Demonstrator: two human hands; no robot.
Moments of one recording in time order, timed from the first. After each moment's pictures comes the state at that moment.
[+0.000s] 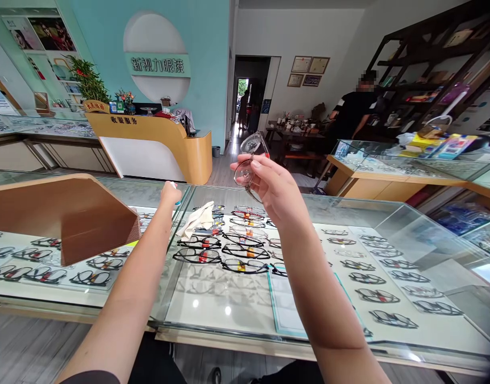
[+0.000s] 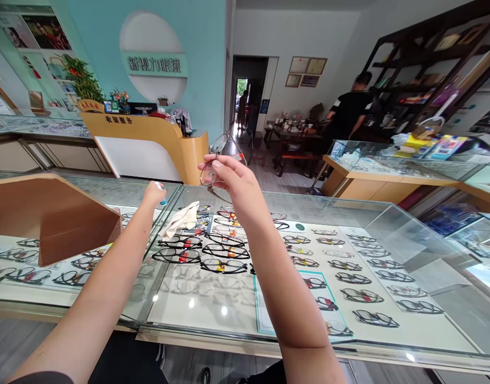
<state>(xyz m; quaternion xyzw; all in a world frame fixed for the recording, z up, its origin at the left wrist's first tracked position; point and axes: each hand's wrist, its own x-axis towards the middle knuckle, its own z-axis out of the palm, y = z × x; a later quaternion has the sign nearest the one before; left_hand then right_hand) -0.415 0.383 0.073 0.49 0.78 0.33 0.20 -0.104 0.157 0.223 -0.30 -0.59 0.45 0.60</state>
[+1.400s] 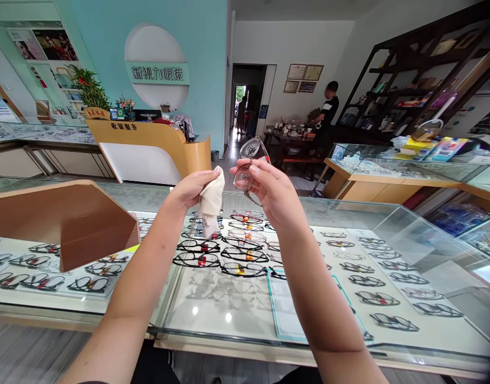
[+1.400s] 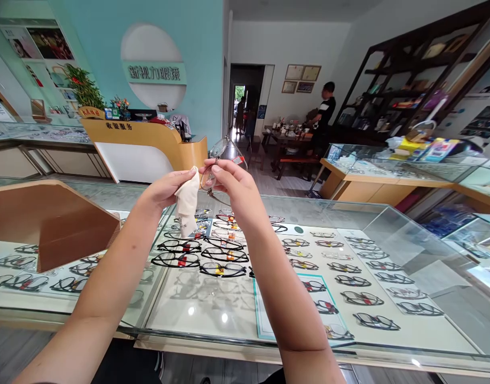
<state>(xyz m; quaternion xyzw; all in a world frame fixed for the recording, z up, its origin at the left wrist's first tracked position) -0.314 0.275 0.187 0.59 0.35 0.43 0.59 -0.102 0.157 0.223 -0.28 -0.58 0.46 0.61</state>
